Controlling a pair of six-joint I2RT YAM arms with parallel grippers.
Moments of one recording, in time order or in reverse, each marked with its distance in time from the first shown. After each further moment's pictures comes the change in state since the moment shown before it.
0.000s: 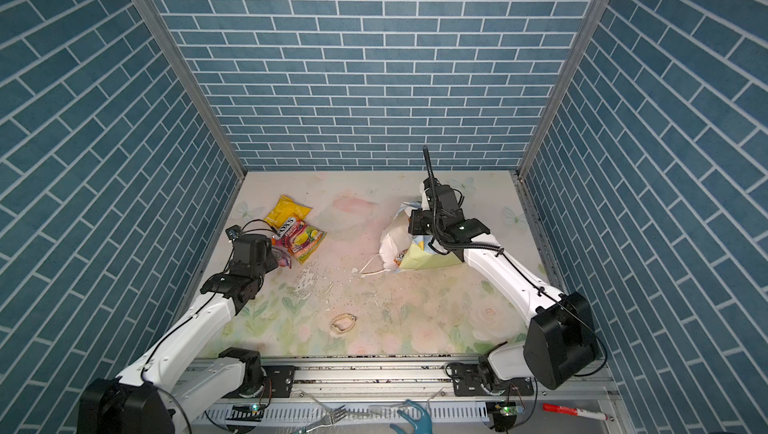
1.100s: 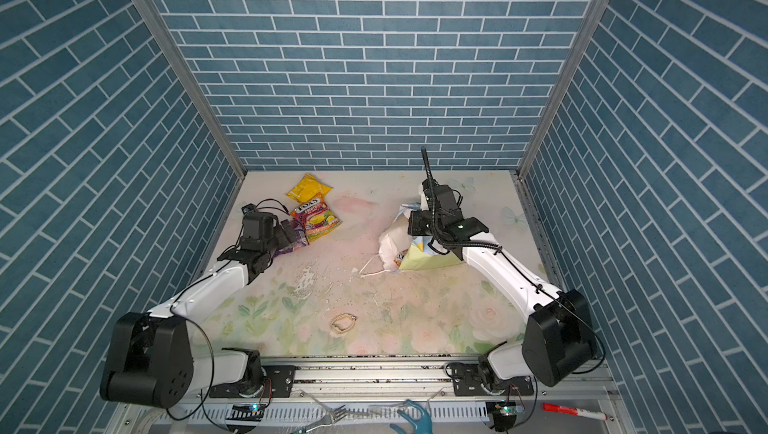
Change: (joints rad) left arm 0.032 0.253 0.143 0.206 0.177 0.050; right arm 0.000 0.019 0.011 -0.026 -0.011 0.001
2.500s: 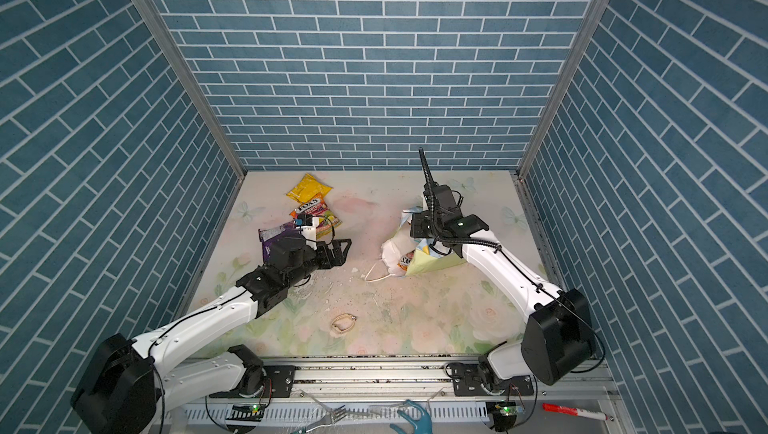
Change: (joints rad) left arm -0.483 -0.138 -0.119 0.214 0.262 -0.081; right arm 0.001 0.004 0.033 -0.114 0.049 0.000
